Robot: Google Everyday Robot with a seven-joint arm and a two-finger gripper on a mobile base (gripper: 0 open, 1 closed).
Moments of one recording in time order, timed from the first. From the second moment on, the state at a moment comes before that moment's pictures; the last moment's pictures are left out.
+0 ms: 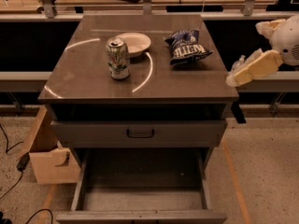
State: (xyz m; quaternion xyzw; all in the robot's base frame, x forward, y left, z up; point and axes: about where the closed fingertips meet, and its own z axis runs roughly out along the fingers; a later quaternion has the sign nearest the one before) arm 0.555 -0.226 0.973 -0.45 0.77 0.09 0.44
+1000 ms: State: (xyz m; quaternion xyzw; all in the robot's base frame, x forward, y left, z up) arm 0.608 -0.210 0.953 -0.44 0.75 0.10 0.48
